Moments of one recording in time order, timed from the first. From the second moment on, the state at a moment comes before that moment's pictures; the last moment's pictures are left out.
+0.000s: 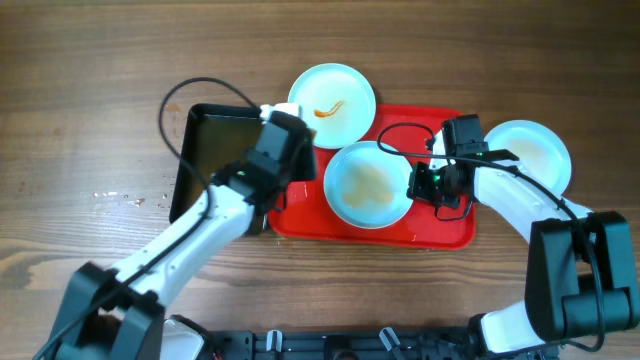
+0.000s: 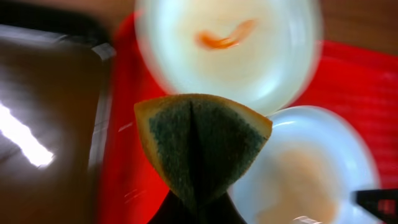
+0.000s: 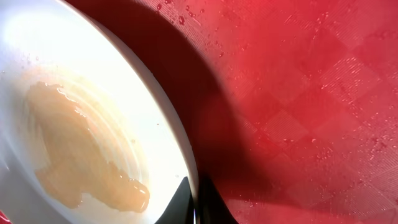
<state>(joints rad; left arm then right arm) -0.52 1.51 0.90 -0.29 -0.06 -0.53 0.12 1.68 0.83 -0.51 -0.32 0.37</state>
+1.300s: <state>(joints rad) -0.26 1.72 0.91 -0.45 -0.02 -0.34 0.12 1.68 0.83 -0.51 -0.32 0.37</state>
